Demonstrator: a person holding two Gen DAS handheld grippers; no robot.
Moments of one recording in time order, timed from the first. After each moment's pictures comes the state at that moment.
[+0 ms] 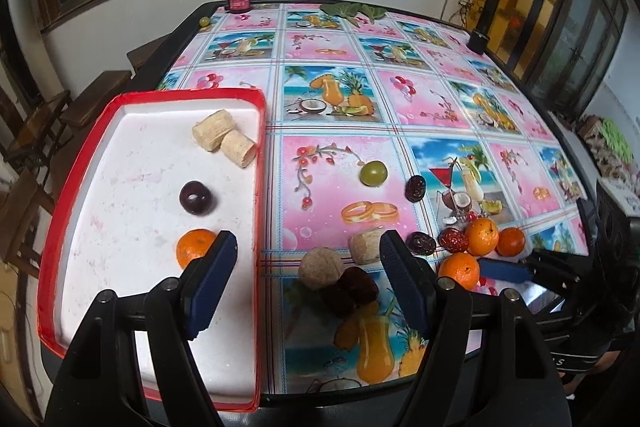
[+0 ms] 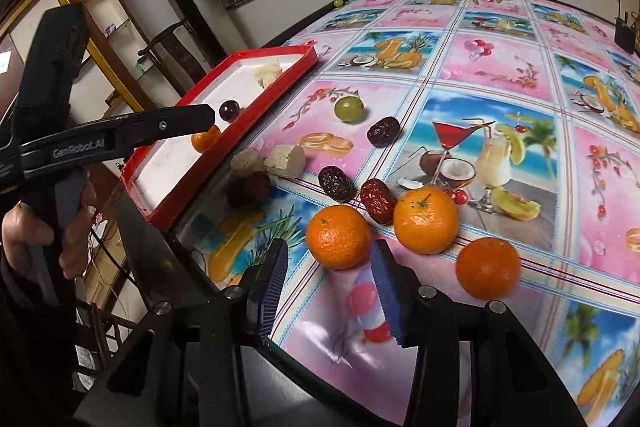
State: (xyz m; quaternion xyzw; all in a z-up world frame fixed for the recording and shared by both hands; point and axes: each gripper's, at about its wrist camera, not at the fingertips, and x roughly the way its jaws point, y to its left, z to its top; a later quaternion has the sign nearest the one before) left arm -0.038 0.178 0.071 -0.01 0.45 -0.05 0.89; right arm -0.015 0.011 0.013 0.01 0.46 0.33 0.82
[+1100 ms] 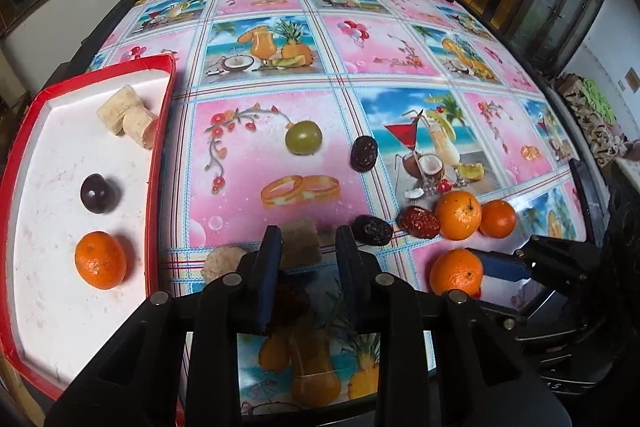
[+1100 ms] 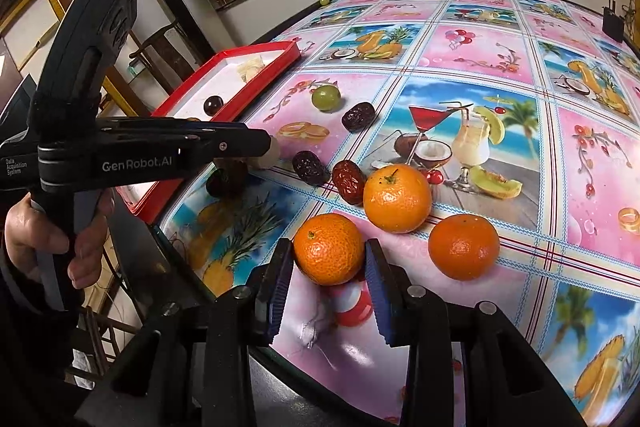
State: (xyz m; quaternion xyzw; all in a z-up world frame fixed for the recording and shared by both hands) left arm -0.012 0.127 0.036 0.01 0.51 -0.10 0.85; right arm -0.017 -0.006 0.005 0.01 0.46 0.32 0.83
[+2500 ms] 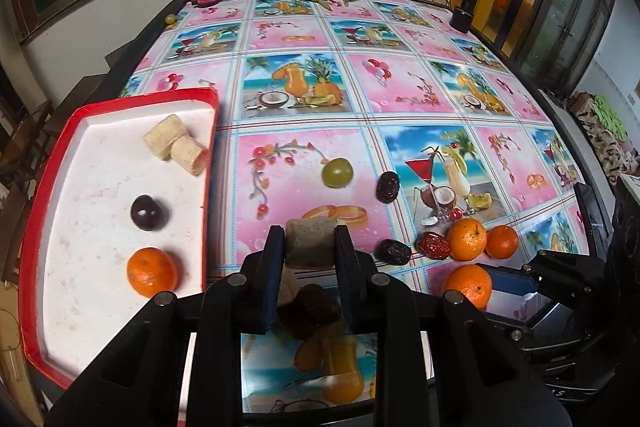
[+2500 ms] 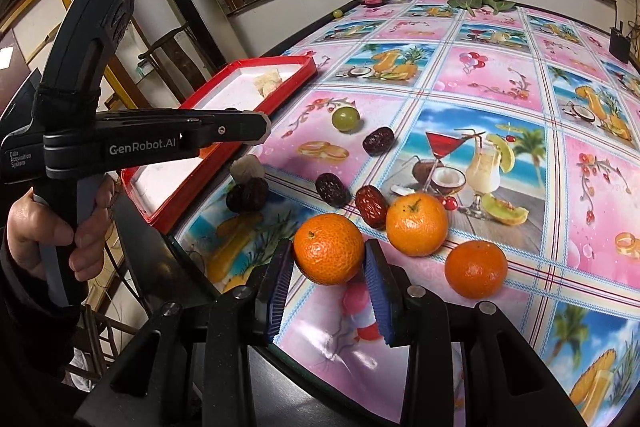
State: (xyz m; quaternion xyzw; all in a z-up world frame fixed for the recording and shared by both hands) left arm -0.016 0.149 0.062 0.00 0.47 -0.07 0.88; right arm -0.020 0.005 0.022 0.00 0.44 0.33 0.83
